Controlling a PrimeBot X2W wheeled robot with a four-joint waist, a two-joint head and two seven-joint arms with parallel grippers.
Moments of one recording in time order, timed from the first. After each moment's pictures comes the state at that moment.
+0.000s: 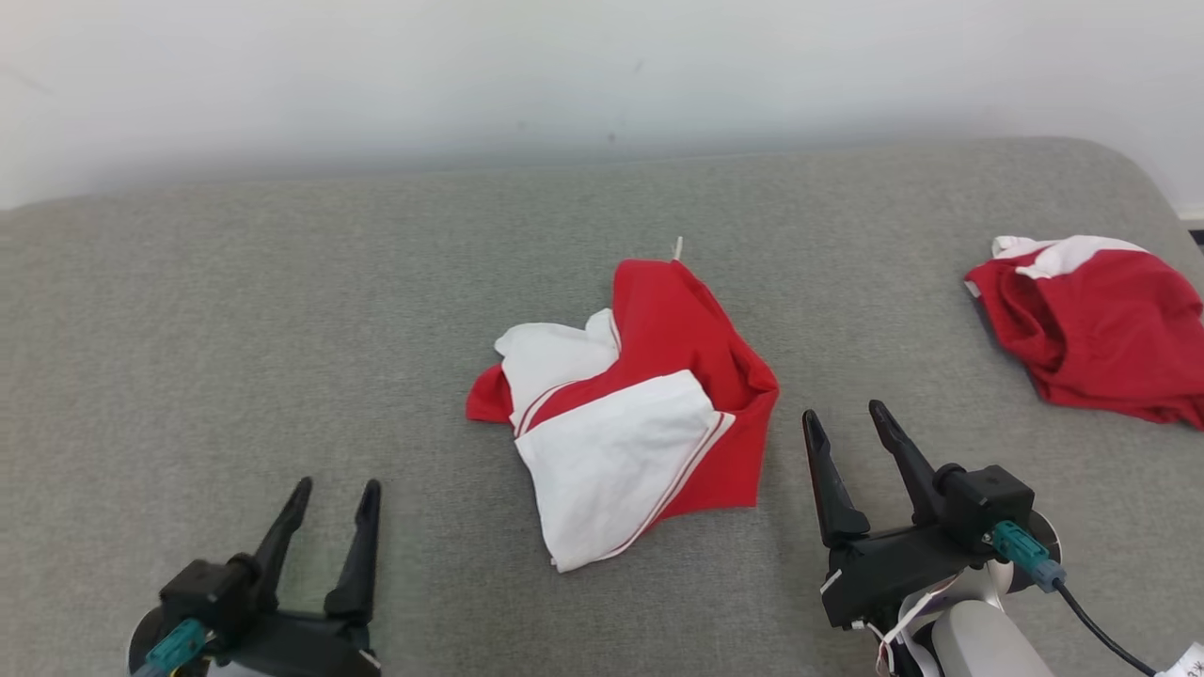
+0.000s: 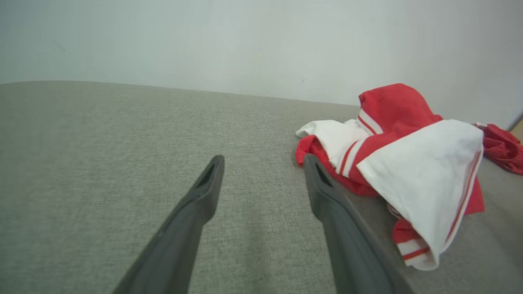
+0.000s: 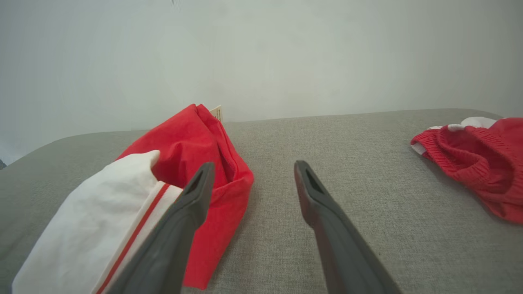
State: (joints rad) left arm -0.29 0.11 -0.10 0.33 -0.23 -0.13 -0.26; right arm -0.31 -0.12 0.30 0.36 0.20 0.13 -0.26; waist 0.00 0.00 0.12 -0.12
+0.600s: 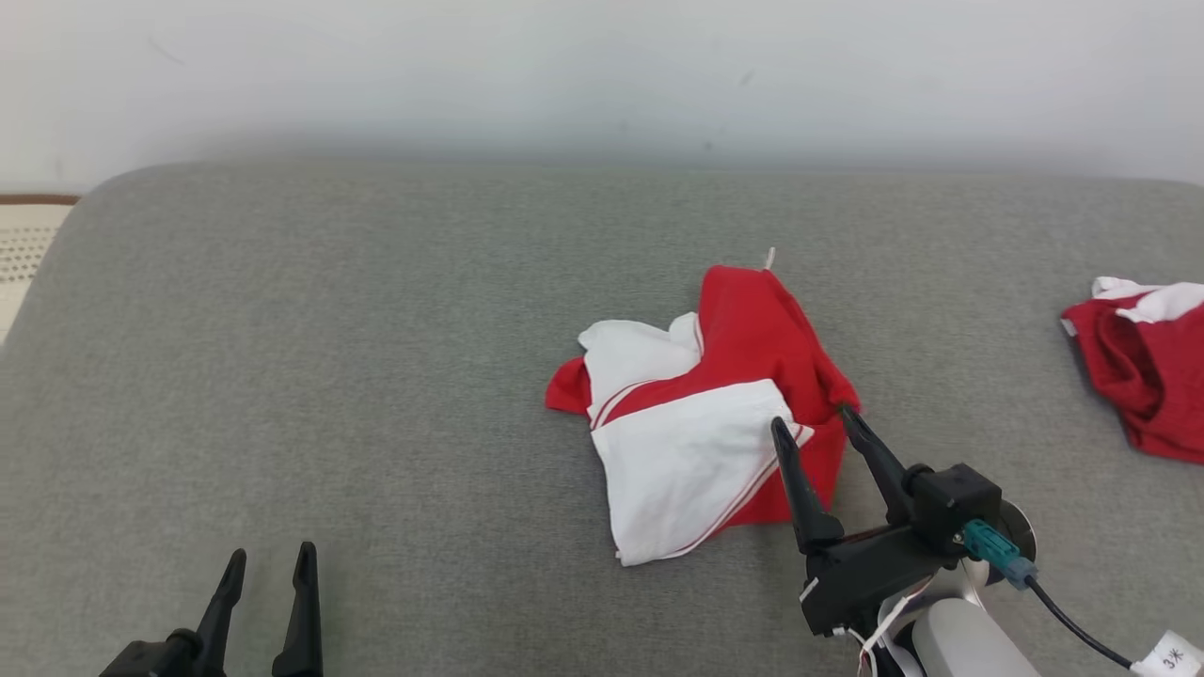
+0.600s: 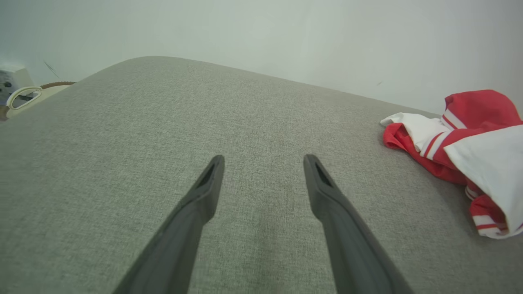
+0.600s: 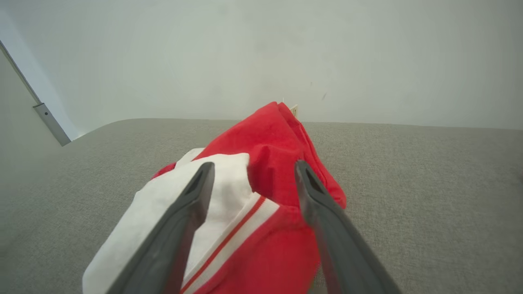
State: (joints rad) left arm -0.14 0.05 0.11 0.26 -0.16 -0.13 -0.26; right arm -0.32 -0.14 0.38 0.37 0.22 0.13 -0.26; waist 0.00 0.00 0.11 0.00
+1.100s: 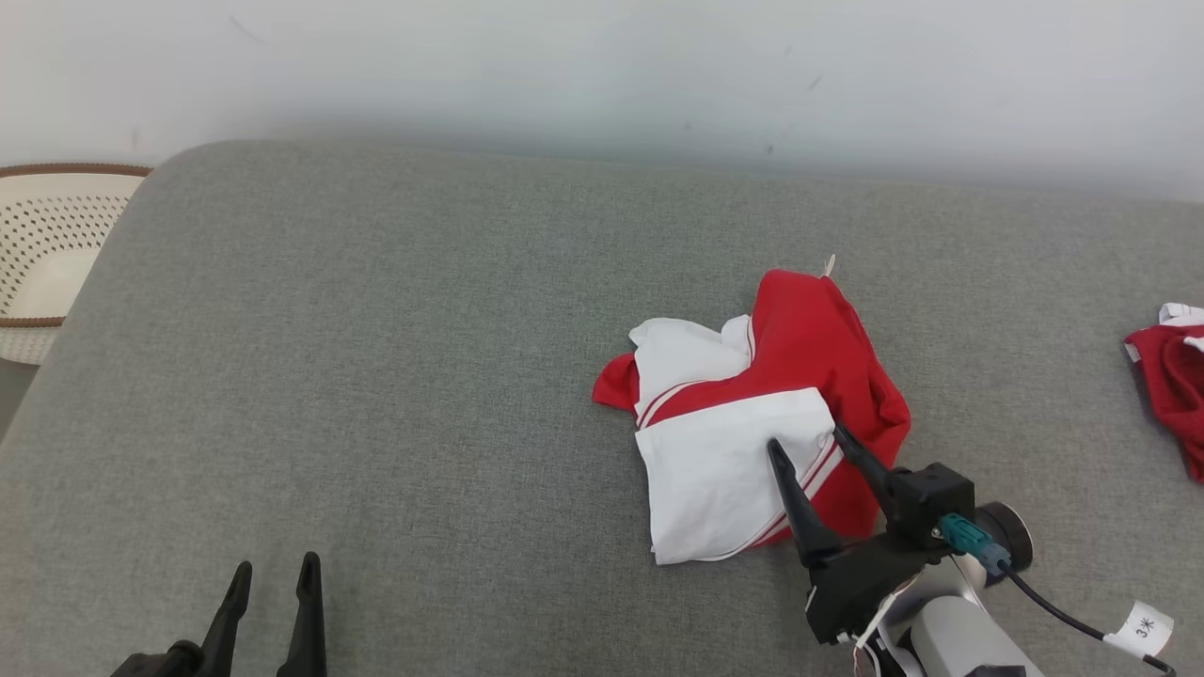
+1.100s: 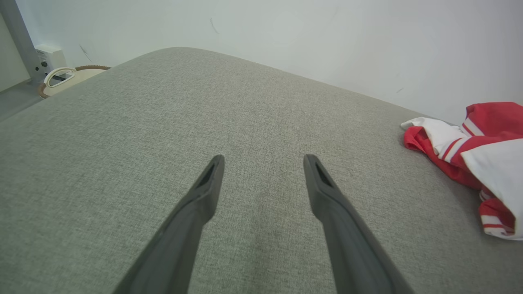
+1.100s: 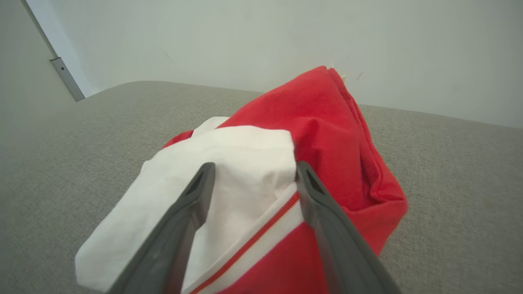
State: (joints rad) left arm -0.12 0.05 0.10 0.27 -0.21 -0.13 -0.26; right arm -0.38 -0.17 0.44 0.50 0.20 0.13 -0.26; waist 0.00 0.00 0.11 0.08
